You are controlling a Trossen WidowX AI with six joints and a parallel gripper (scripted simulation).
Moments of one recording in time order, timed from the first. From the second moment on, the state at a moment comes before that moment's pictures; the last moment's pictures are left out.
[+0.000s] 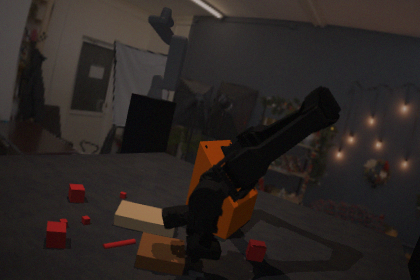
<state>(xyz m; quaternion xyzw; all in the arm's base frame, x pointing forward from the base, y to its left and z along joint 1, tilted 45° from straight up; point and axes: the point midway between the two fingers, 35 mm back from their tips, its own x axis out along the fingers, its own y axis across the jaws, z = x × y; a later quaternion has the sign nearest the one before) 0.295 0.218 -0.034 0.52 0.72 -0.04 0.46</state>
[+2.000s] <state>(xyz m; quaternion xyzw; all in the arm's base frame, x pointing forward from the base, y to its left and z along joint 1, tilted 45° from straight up) 0.319 0.198 -0.056 0.52 0.72 -0.04 0.46</state>
